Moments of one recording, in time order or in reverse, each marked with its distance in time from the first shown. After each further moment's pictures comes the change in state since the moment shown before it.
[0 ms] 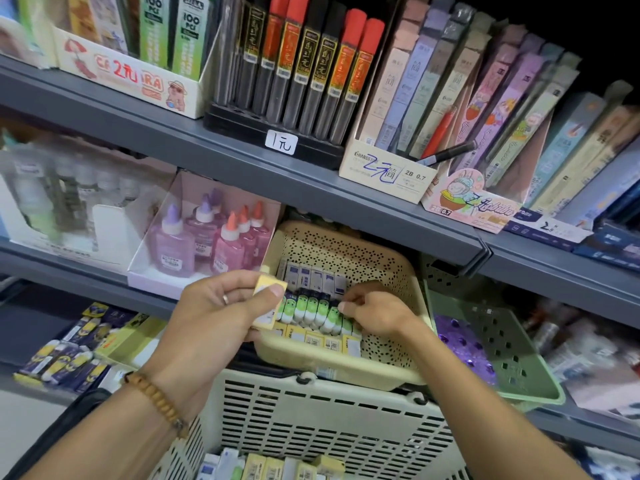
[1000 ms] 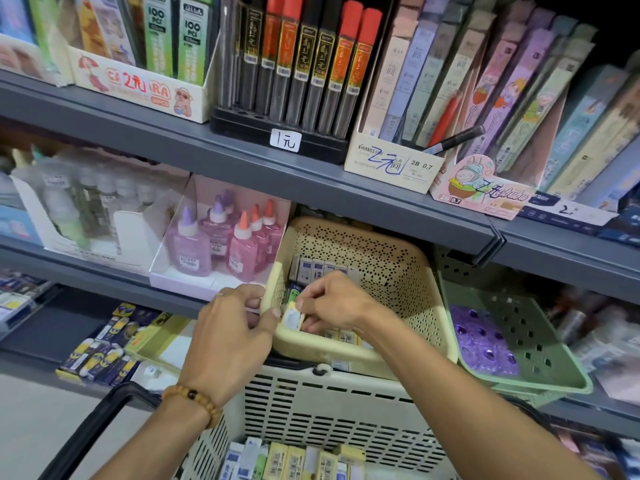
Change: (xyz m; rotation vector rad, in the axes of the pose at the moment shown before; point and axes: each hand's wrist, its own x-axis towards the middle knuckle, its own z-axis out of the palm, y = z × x) left_hand 0.009 -0.028 -0.006 0.764 0.205 0.241; right_hand -0.006 -0.065 0.039 0.364 -0.165 -0.075
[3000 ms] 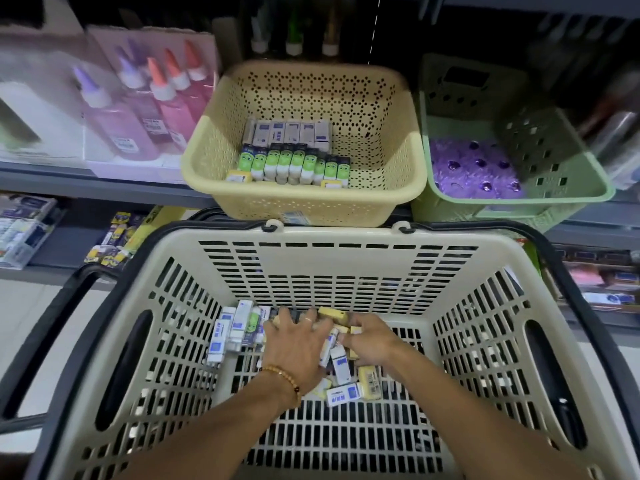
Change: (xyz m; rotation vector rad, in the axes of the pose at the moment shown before) left_hand -0.135 -0.135 0.175 1.067 -0.709 0.301; right_hand -0.084 0.249 0.102 0.321 -0.110 0.396
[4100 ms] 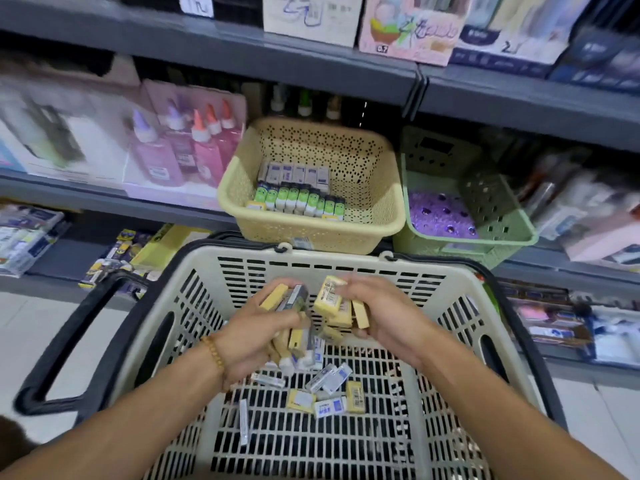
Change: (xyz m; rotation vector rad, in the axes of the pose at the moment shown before) left_hand -0.063 -0.043 -0.134 -1.942 -0.200 -0.121; right_hand -0.116 -0.093 -0.038 0.347 -0.104 -0.372
